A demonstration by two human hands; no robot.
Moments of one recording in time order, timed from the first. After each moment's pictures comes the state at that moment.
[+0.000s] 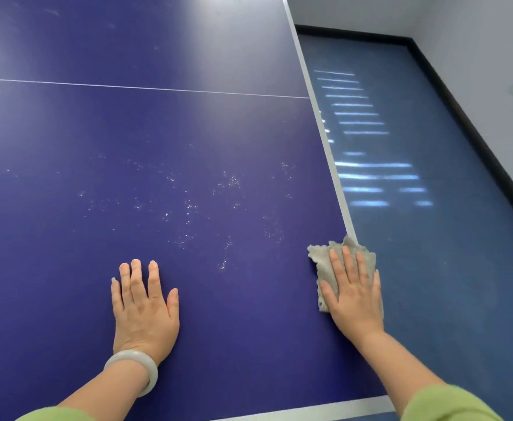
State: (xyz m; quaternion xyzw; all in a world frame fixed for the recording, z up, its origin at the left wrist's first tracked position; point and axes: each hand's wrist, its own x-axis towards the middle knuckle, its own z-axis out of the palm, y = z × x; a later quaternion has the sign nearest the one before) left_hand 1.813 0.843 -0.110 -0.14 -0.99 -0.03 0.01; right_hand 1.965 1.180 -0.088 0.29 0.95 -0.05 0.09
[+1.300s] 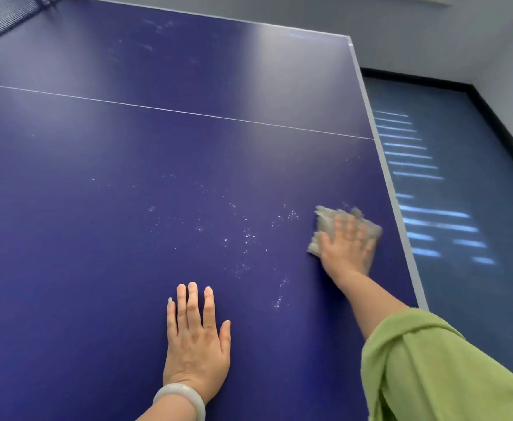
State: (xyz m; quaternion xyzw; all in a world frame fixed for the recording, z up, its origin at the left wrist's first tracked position) left_hand 1.810 0.847 -0.095 -0.13 -0.99 -0.06 -0.06; right_hand 1.742 1.149 -0.076 0.34 0.93 -0.10 0.09
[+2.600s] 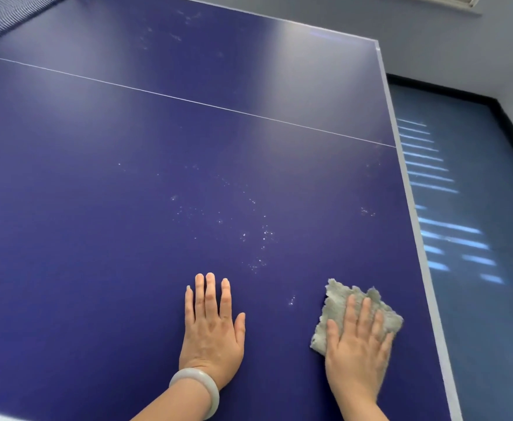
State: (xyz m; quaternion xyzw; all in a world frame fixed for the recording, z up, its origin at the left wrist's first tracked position) left_hand 1.812 0.845 -0.097 -0.14 -0.99 -0.06 -0.06; right_hand 1.893 1.063 -0.094 0.34 0.94 -0.07 0.06
